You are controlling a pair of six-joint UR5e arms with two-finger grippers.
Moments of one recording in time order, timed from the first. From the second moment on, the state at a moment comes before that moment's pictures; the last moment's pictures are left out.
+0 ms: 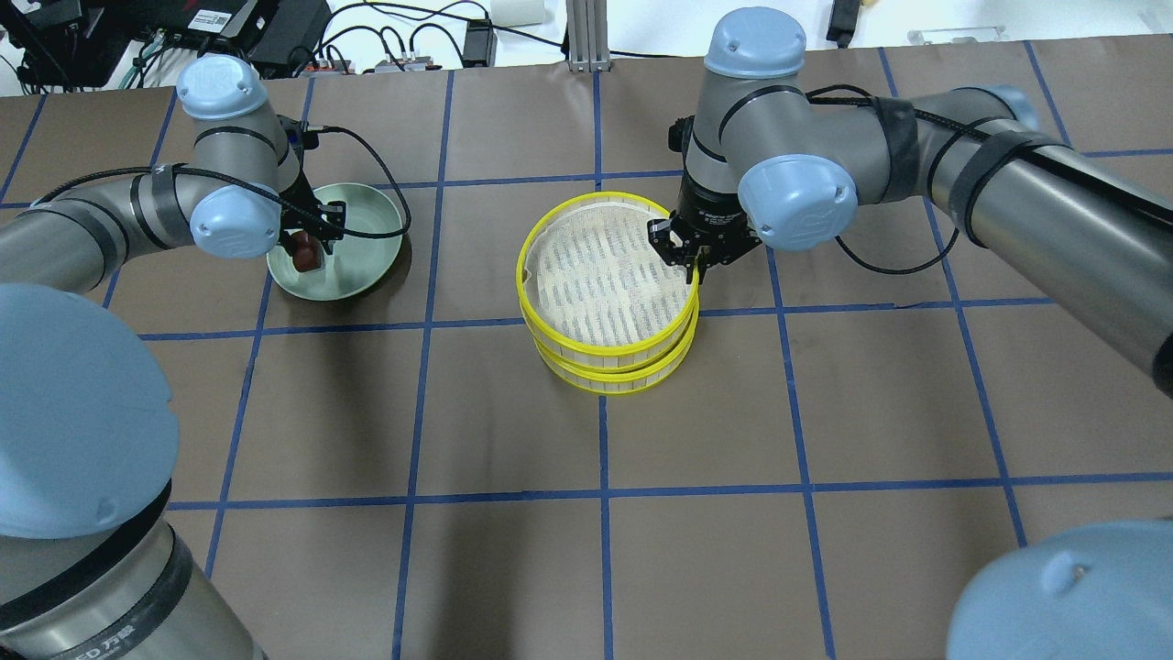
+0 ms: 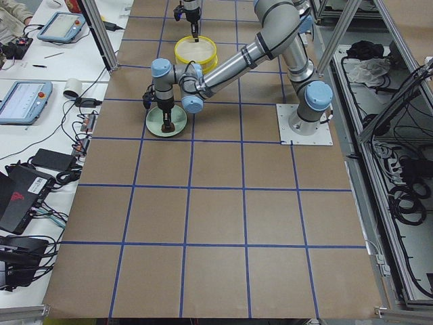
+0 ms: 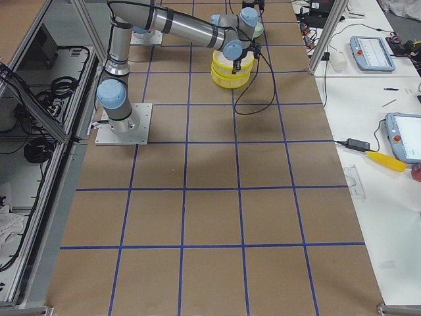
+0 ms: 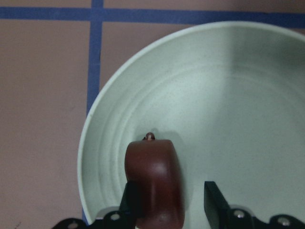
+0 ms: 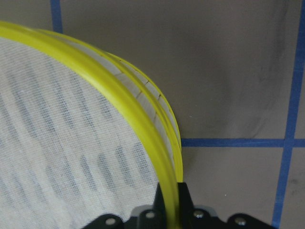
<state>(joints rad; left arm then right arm) -1.38 -2.14 -1.63 -0.87 1.72 0.11 1.73 -1.18 1.64 -1.94 -1.48 0.17</state>
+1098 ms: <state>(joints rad) -1.45 -2.02 -1.56 -1.07 1.70 0.03 1.74 -1.18 1.65 -1.94 -1.51 0.16</state>
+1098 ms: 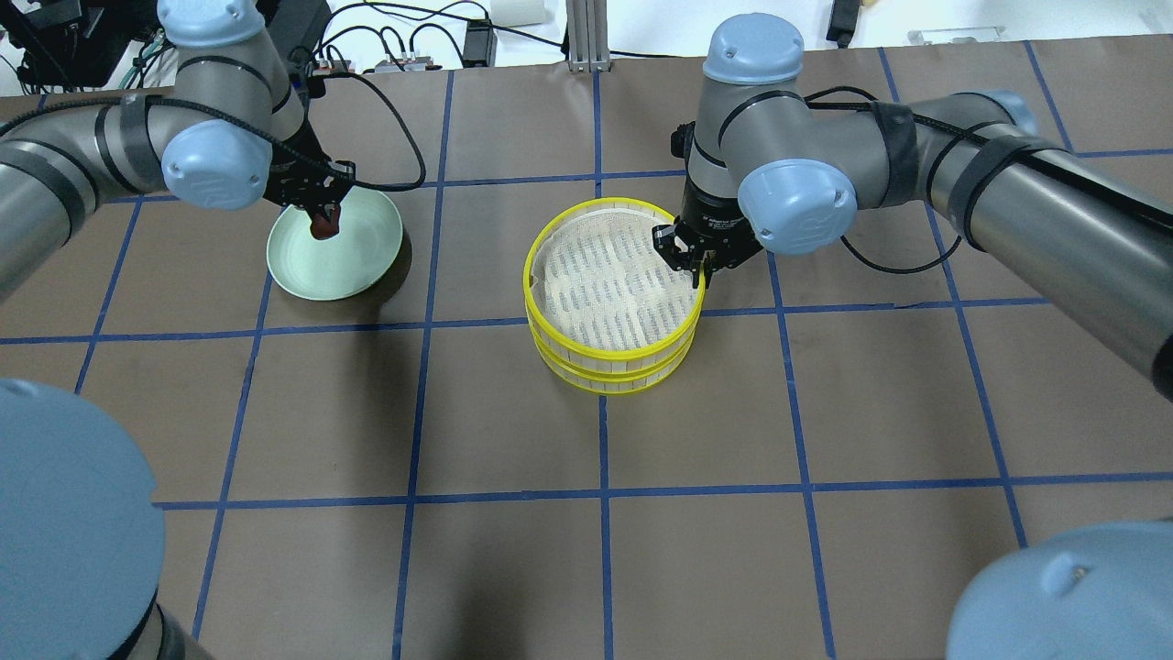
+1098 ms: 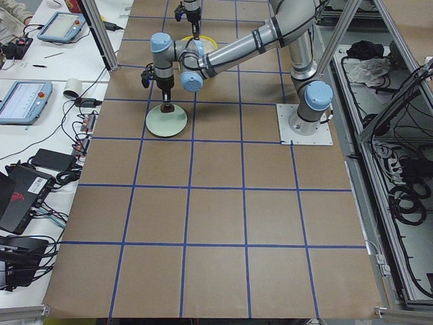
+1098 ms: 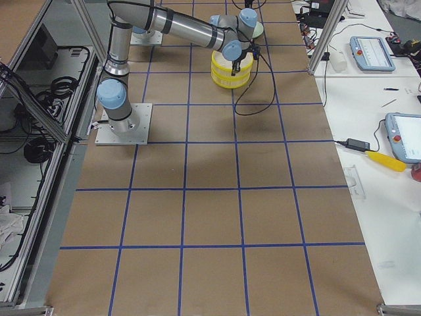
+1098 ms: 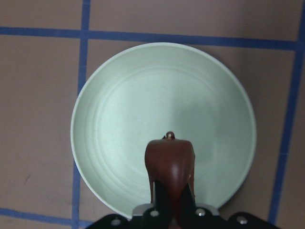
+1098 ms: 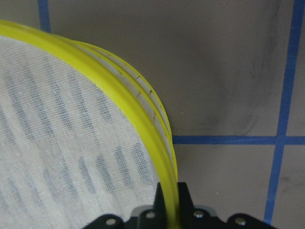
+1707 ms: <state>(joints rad) -1.65 -1.88 -1.48 -1.34 1.61 -0.18 1.74 -1.21 1.65 -1.93 -1.52 0.16</state>
